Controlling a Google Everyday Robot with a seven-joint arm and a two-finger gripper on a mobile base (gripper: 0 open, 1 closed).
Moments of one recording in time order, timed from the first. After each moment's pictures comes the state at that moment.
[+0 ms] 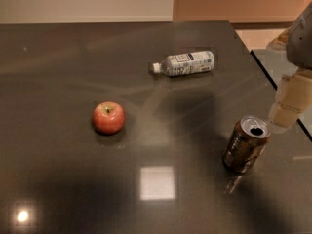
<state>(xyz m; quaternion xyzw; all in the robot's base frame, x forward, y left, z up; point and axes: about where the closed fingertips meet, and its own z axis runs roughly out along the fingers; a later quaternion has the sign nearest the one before) 0.438 -0.217 0.976 -0.60 0.78 -0.03 0.16</state>
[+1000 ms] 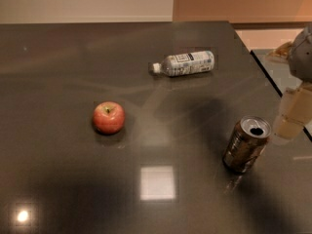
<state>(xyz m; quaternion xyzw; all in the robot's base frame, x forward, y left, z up) 0.430 -0.216 0.957 -0.62 0.76 0.01 0.17</state>
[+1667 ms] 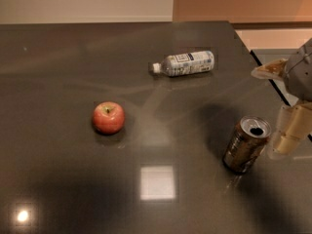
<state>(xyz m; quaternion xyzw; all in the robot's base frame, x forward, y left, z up) 0.416 -0.208 0.931 -0.66 0.73 0.06 0.19</state>
